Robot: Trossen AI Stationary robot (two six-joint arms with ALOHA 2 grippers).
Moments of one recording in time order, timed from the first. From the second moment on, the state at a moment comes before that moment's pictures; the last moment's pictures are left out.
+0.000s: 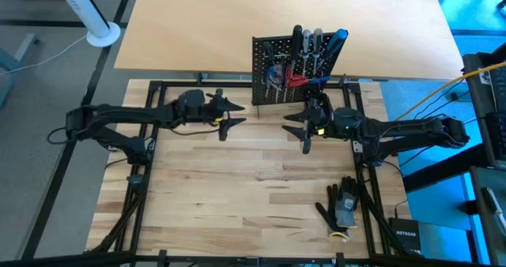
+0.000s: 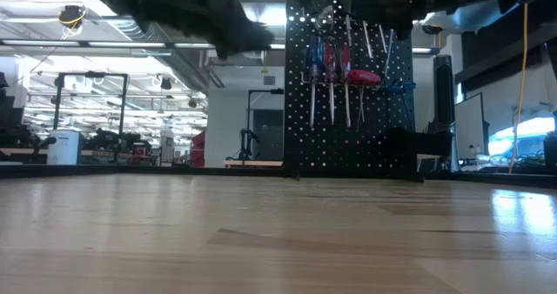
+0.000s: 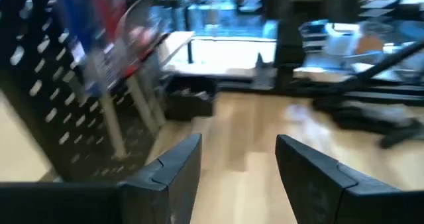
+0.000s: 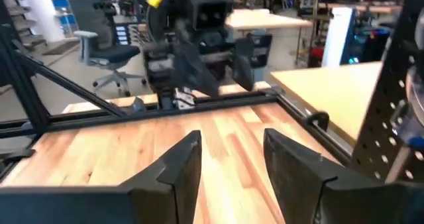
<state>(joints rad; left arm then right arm) 0.28 1.29 0.77 0.32 0.10 0.06 -0.07 0.95 0.59 0.30 0.10 0.05</state>
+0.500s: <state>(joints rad) 0.56 1.75 0.91 0.64 0.37 -0.08 0.00 0.95 0.59 0.23 0.08 0.07</state>
